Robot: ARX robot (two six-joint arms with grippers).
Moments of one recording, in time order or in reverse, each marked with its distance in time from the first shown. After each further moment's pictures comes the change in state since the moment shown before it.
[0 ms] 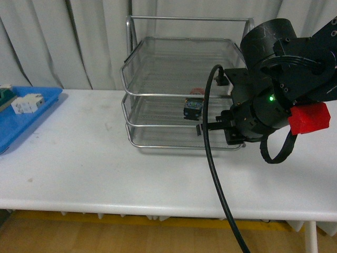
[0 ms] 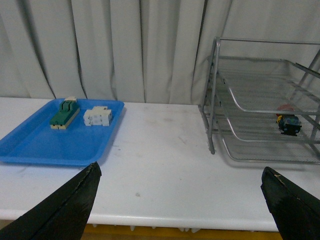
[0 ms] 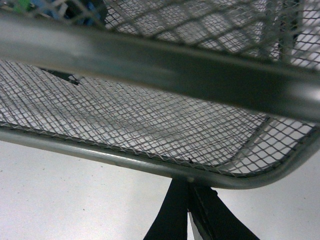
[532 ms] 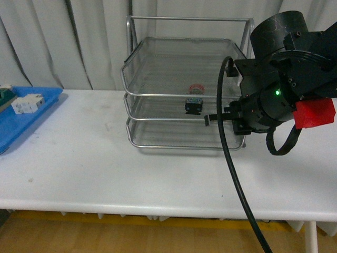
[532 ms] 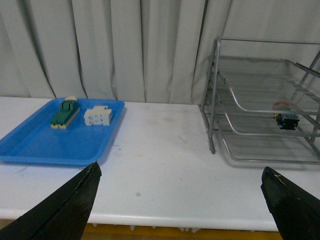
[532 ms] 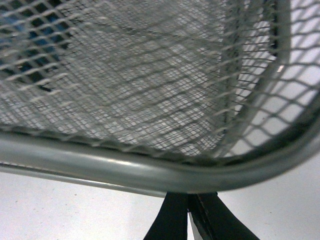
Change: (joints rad) left arm 0.000 0.000 0.000 0.000 -0.001 0.000; right arm -0.029 0.000 0.004 0.059 0.048 -0.003
